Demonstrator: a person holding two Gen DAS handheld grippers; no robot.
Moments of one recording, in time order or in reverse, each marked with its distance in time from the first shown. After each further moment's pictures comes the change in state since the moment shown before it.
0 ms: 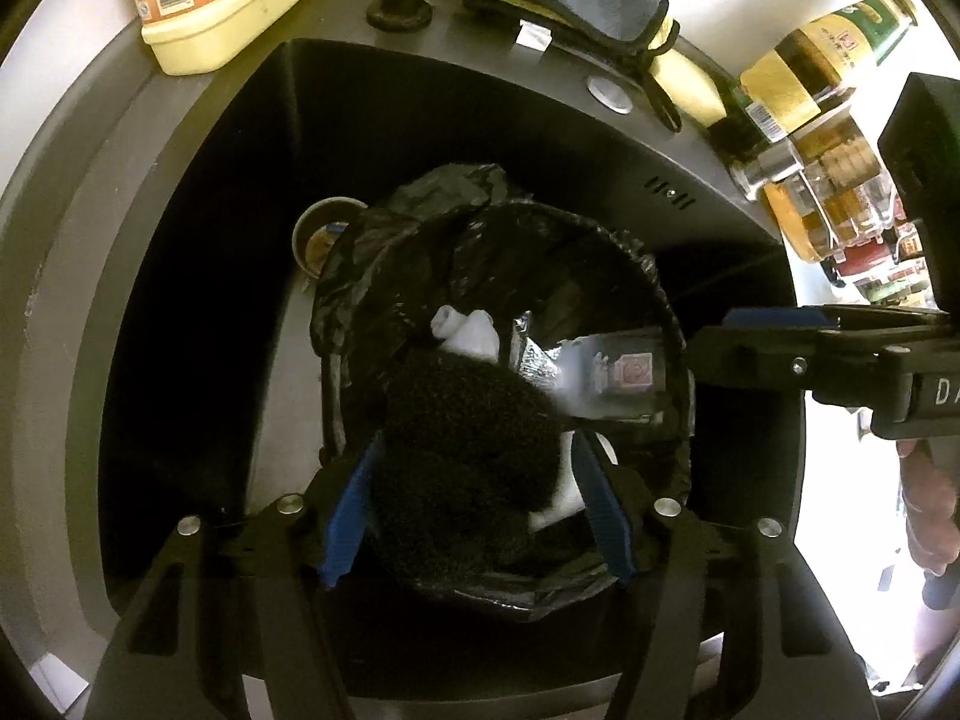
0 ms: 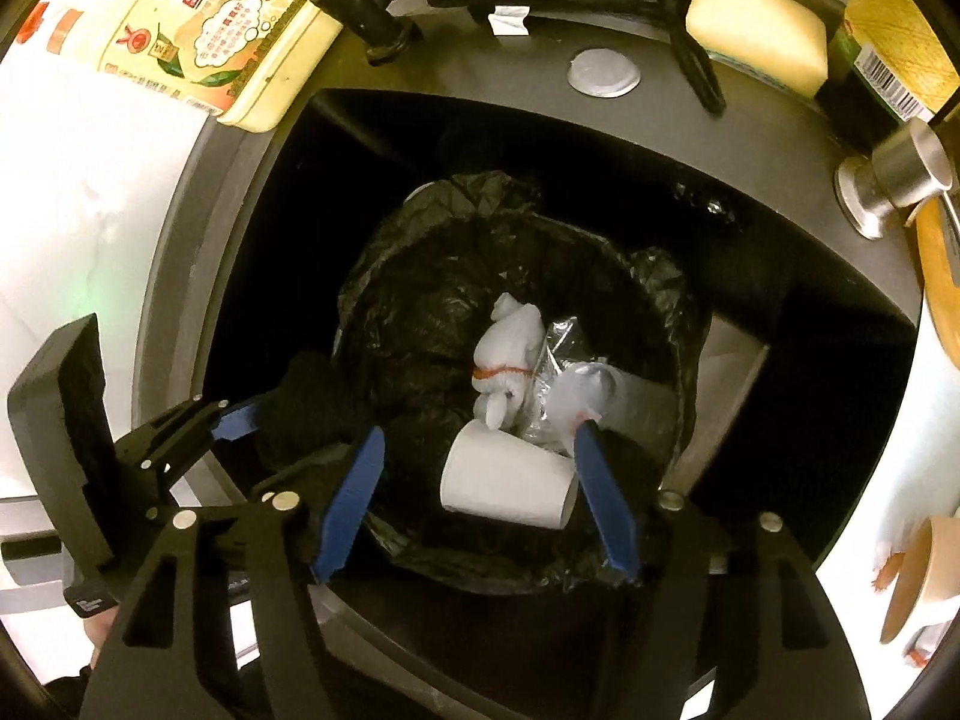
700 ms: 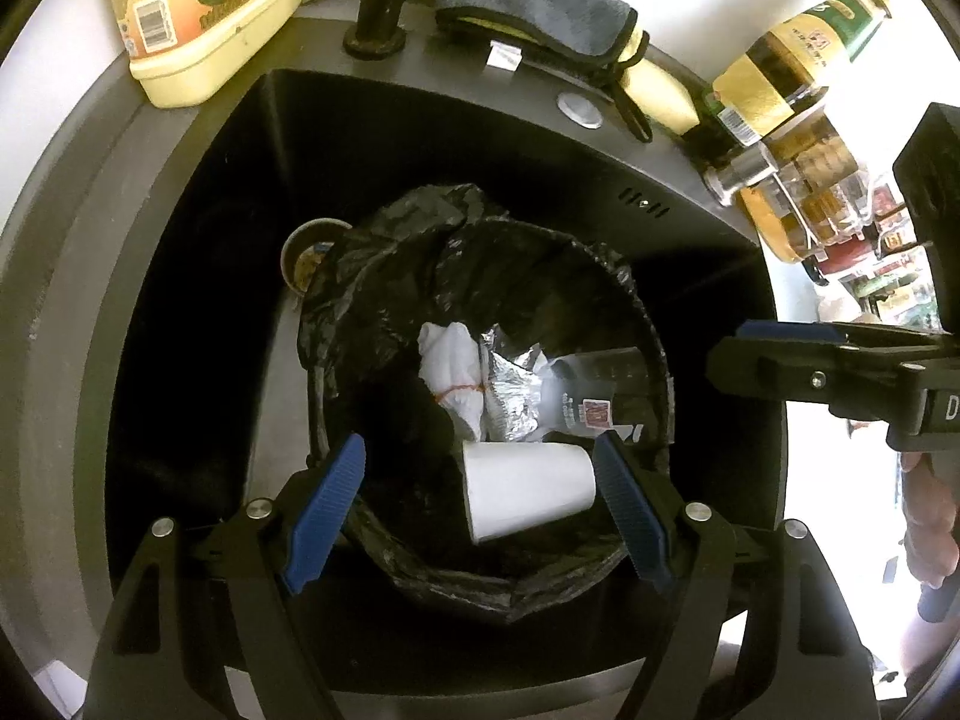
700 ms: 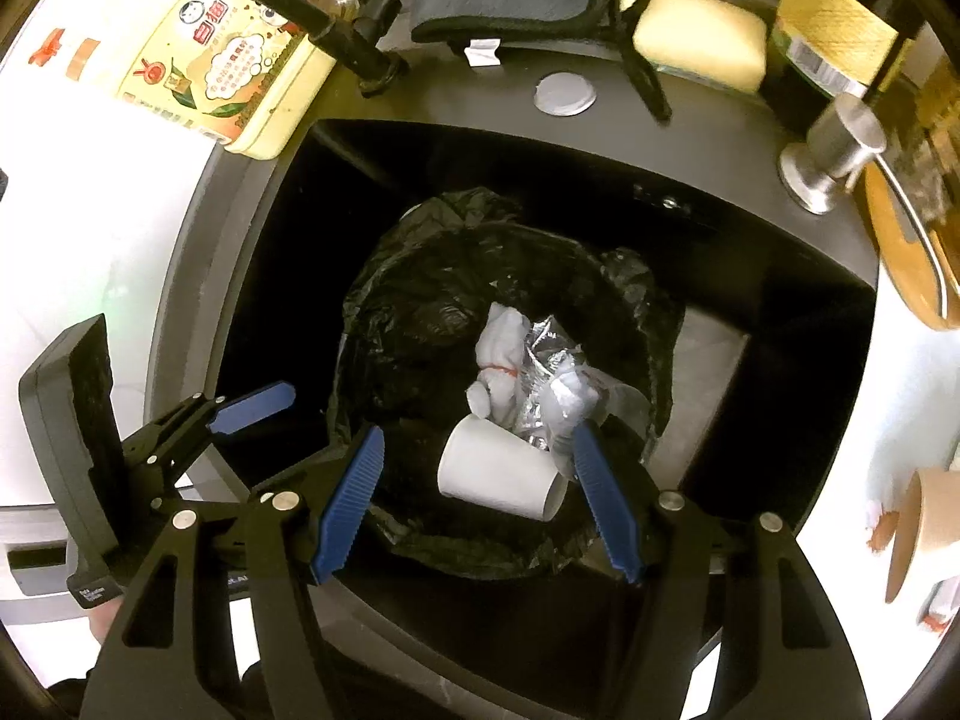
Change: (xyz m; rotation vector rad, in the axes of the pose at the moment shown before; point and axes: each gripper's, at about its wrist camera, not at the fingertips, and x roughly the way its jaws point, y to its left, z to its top) left arm -0.012 -0.011 0.000 0.034 -0.031 -0.009; right arm -0.025 -0.003 -0.017 0.046 -0.067 -0.003
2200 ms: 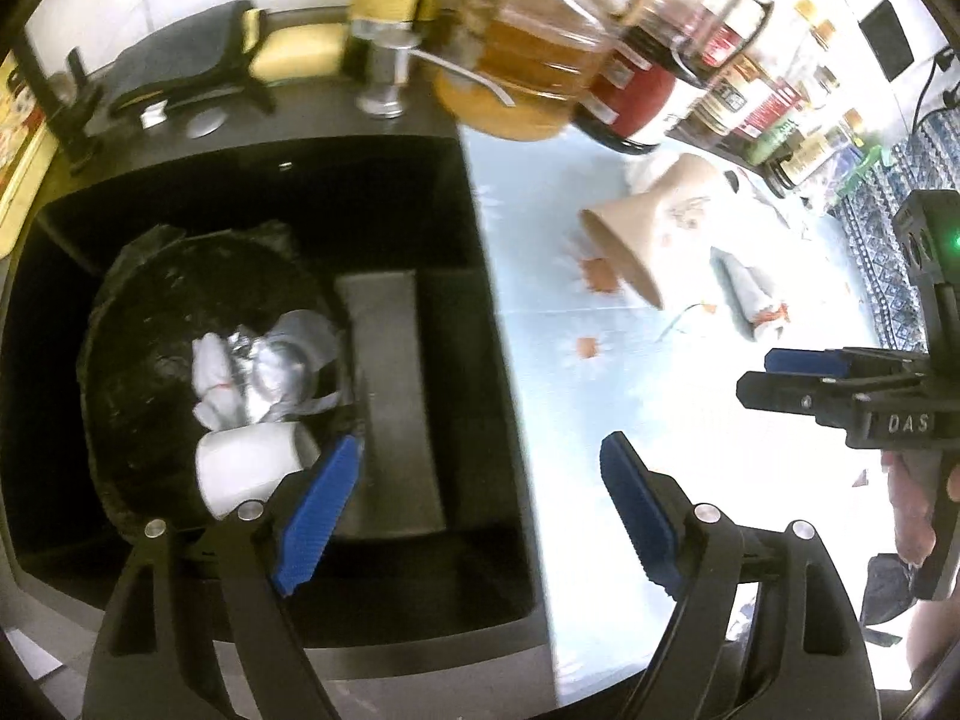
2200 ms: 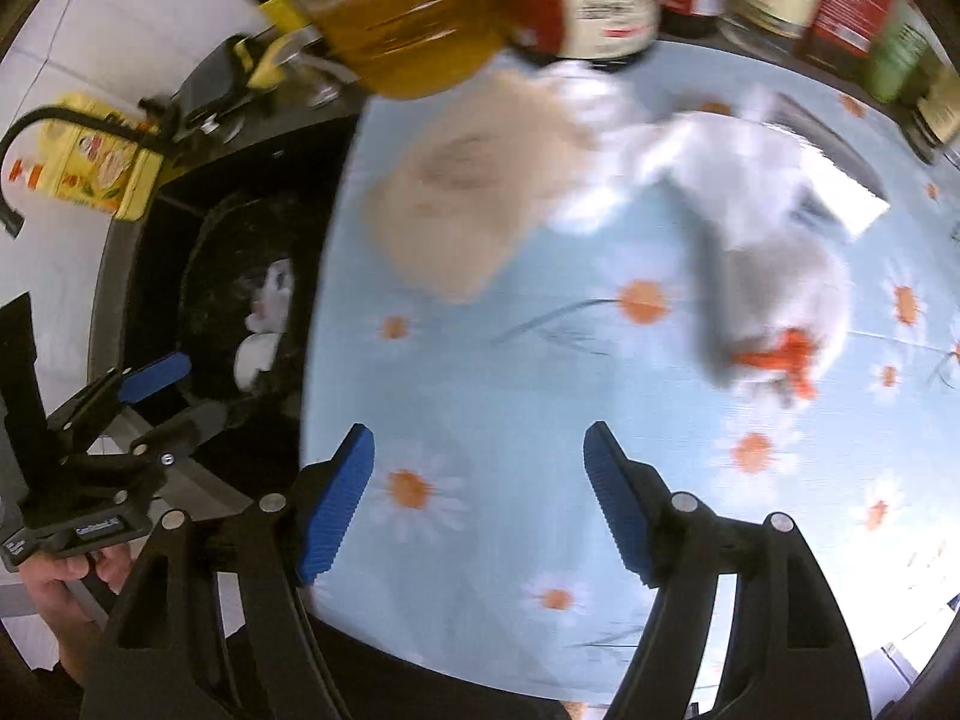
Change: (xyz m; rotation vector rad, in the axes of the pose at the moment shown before) left arm 0.023 -0.225 -0.045 0.269 0.039 -0.019; right arm -0.115 -0.212 -0.185 0.271 -0.107 -0.113
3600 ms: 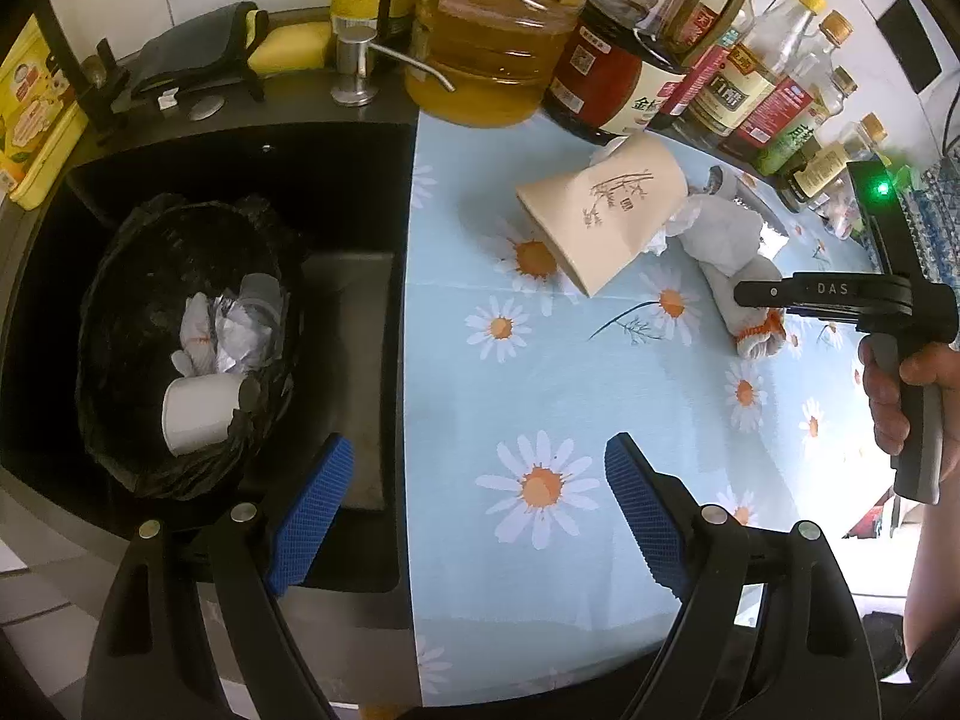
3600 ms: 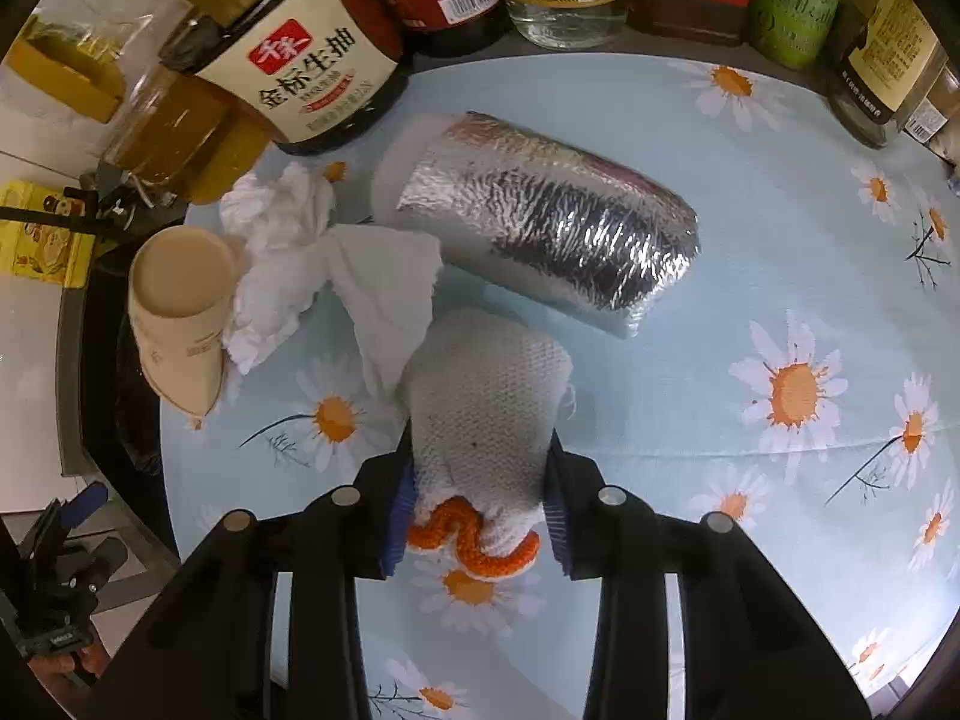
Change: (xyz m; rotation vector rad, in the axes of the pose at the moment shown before) left arm 0.005 -0.063 -0.016 -0.106 -0.024 0.081; right arm 0.003 -0.131 0.052 0.047 -0.016 -0.021
